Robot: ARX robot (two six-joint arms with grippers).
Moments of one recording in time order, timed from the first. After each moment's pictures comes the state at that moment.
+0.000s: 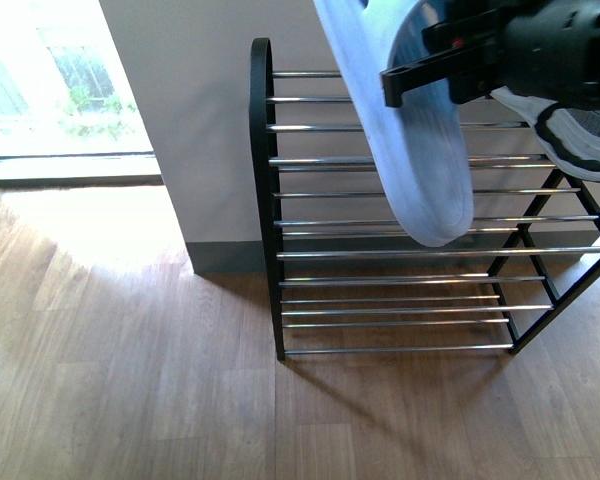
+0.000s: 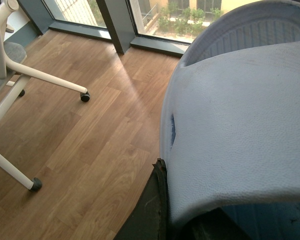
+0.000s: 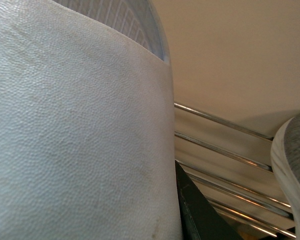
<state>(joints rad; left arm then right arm) -0.34 0.40 0.33 -0.57 -0.82 -0.34 0.39 1.79 0.77 0.78 0.03 -0.14</state>
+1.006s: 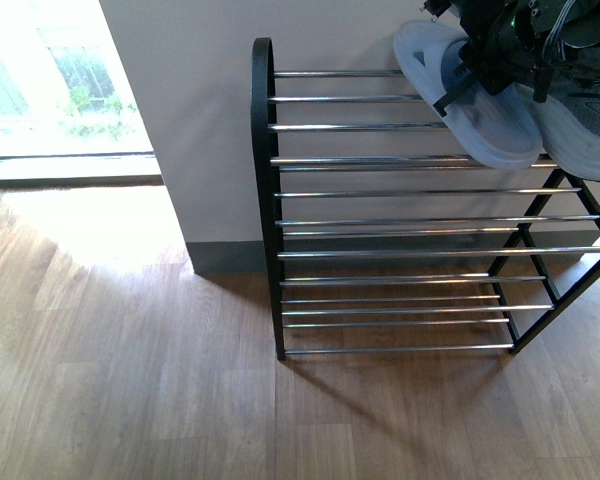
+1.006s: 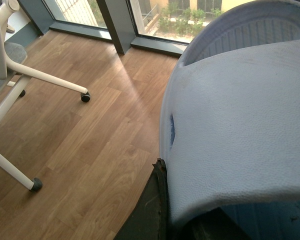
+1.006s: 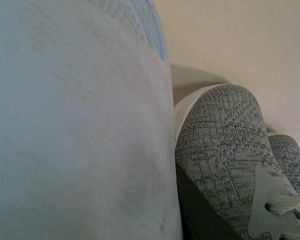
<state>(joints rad) -0.34 0.40 0.33 -0.57 -0.82 -0.34 0.21 2.36 1.58 0.29 0.40 -0.66</state>
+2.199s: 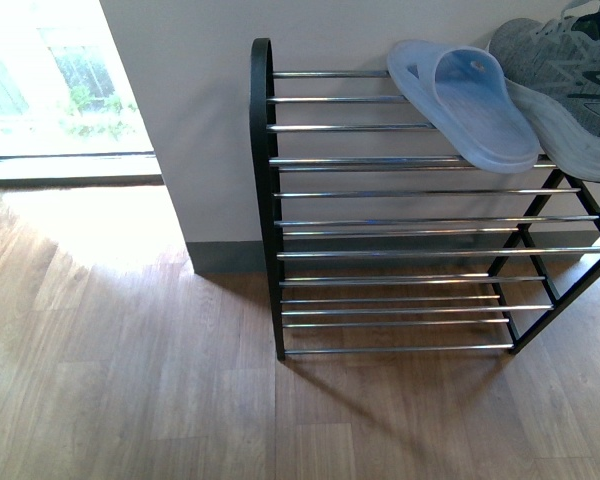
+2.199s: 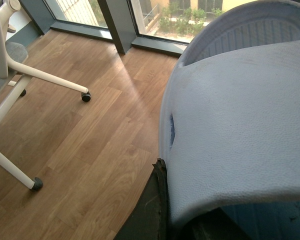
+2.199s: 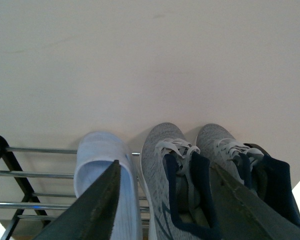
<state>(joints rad) -0.34 0.40 0.33 -0.57 -0.82 -0.34 0.08 1.51 0.61 0.88 0.07 -0.04</state>
